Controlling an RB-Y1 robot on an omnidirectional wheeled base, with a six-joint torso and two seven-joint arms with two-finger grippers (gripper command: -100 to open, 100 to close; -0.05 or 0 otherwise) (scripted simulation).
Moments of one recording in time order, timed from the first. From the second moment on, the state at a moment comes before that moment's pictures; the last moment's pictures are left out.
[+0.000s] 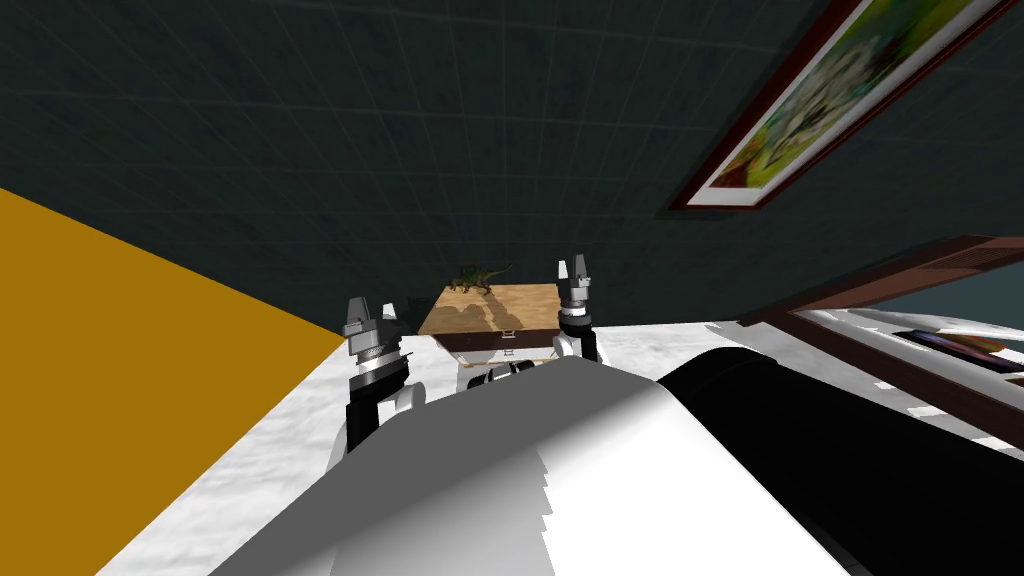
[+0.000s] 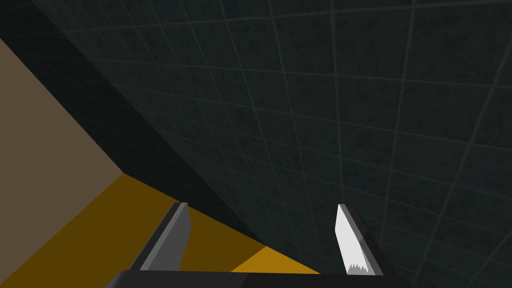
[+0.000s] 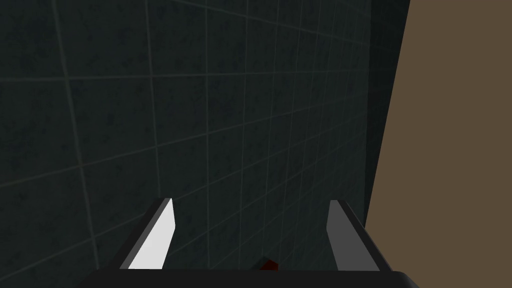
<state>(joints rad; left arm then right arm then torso) 0.51 -0.01 0.03 -2.21 0.01 -0.41 0.03 0.45 -0.03 0.04 -2.26 -0.01 -0.64 0.10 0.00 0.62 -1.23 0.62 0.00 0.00</state>
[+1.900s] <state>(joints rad) 0.42 0.18 -0.03 -1.78 0.01 -0.68 0.00 0.45 -0.03 0.04 -2.26 -0.01 -0.64 0.10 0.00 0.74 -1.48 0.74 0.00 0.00</state>
